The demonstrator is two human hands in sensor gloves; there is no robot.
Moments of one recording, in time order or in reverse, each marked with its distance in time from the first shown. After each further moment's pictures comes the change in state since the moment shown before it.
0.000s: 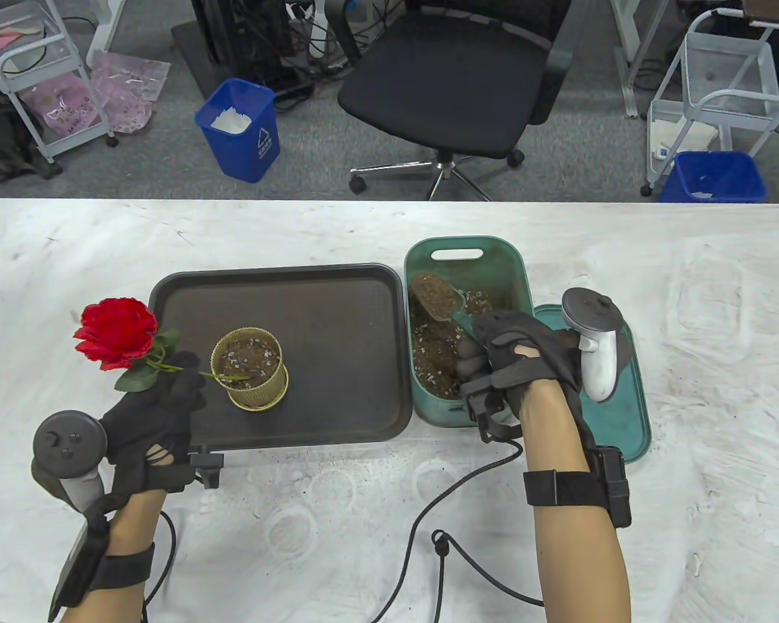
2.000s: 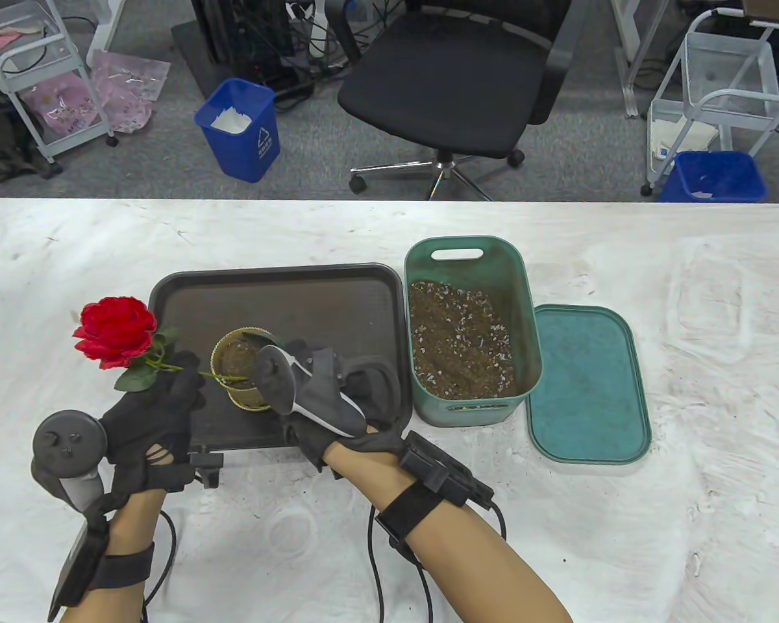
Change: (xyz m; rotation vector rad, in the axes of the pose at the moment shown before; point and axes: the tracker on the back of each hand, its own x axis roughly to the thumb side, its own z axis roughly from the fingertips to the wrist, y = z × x) left_hand -0.001 0.000 -0.001 0.000 0.000 -0.002; right_hand 0.051 0.221 0.062 -0.306 -0.708 1.132
